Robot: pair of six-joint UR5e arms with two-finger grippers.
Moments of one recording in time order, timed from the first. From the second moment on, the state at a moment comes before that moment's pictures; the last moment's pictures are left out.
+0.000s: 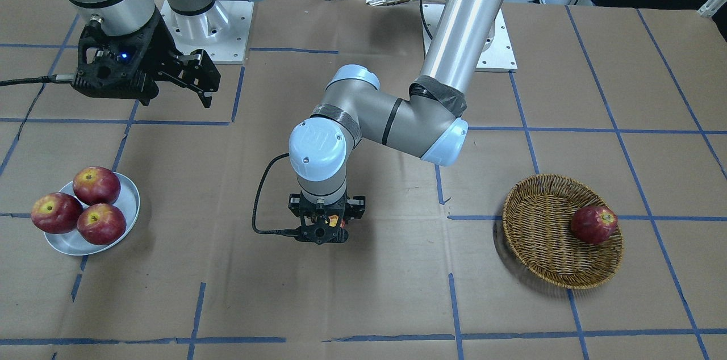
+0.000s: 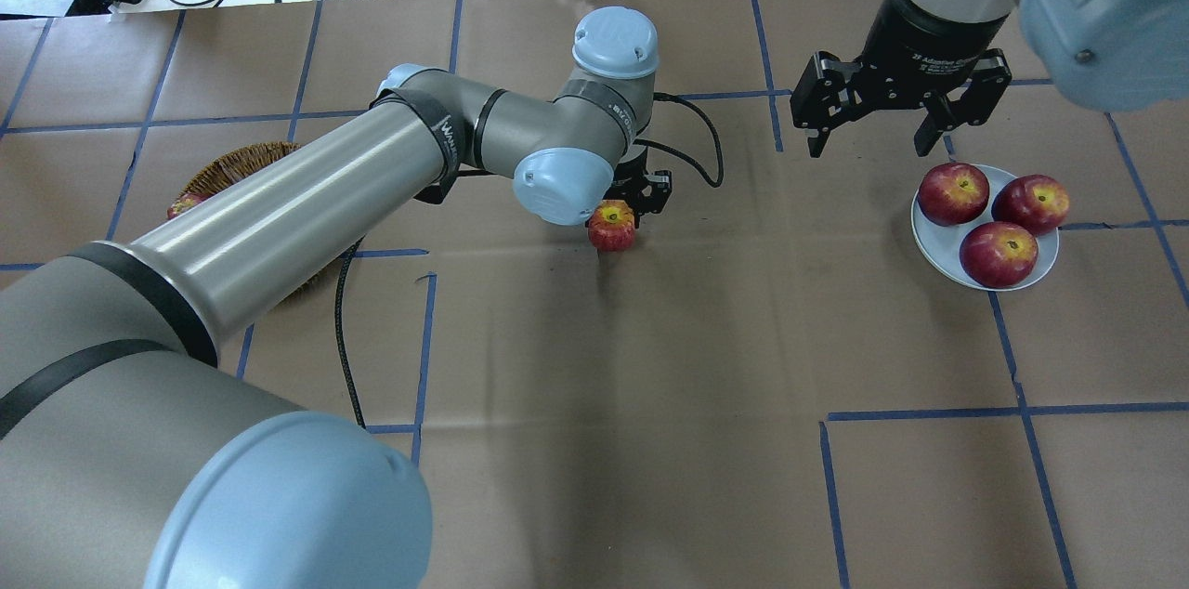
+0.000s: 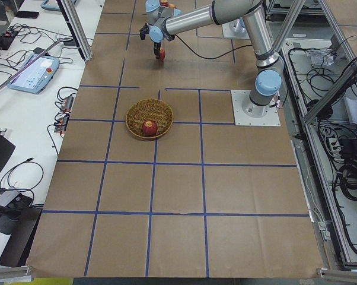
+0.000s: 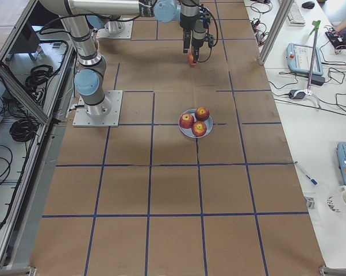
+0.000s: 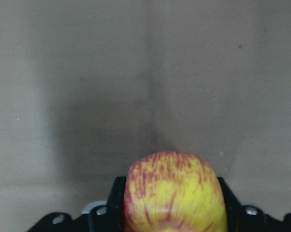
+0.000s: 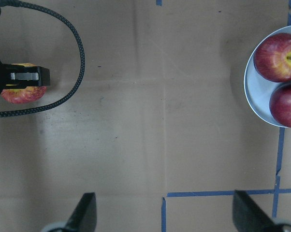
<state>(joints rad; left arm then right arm) -1.97 -2.21 -1.47 -1.09 1.60 -0.35 1.58 -1.55 1.59 -1.57 -1.55 0.04</state>
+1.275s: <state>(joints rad) -1.71 -1.67 -1.36 -1.70 1.59 0.07 1.58 -1.56 1.59 -1.57 -1.56 0.04</state>
